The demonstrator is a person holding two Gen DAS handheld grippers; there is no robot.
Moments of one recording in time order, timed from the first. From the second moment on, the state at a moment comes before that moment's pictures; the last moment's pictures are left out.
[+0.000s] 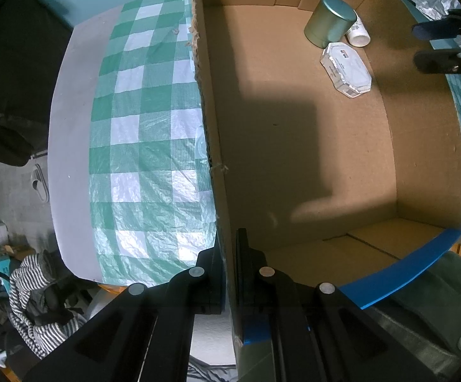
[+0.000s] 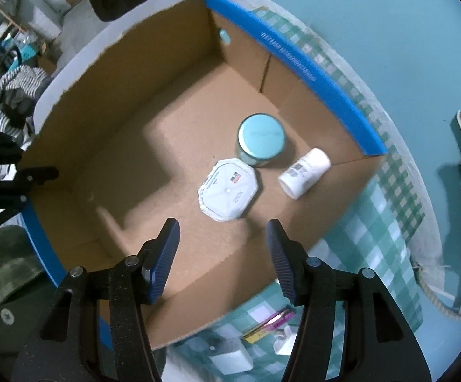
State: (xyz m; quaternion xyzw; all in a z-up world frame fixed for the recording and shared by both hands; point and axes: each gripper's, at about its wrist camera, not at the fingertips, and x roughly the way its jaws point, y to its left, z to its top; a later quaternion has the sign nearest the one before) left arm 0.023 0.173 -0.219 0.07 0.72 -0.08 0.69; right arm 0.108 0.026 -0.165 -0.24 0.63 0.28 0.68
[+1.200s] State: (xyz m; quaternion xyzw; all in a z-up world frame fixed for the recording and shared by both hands) left arm 0.023 0.171 -0.216 0.07 0.72 -0.07 0.69; right arm 0.162 -0.176 -0.172 -0.03 0.68 0.10 0.72
